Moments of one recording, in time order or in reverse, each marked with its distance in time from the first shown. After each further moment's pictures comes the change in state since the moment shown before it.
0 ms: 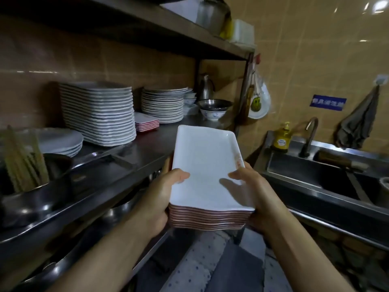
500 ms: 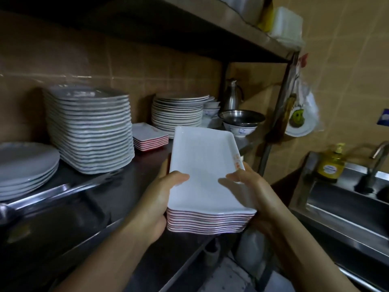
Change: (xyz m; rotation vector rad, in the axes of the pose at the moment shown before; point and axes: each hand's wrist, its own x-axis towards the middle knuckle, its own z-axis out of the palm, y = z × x) left_hand 0.198 0.001 -0.018 0.032 0.174 0.090; right_hand 0.243 -0.015 -0.031 0.018 -0.189 0.016
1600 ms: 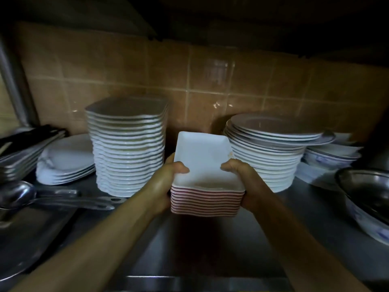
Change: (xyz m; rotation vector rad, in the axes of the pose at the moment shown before) left_hand 0.255 0.012 -0.025 -0.013 0.713 0.149; right_hand 0.364 -0.017 0.008 -0.079 -0.709 0.319
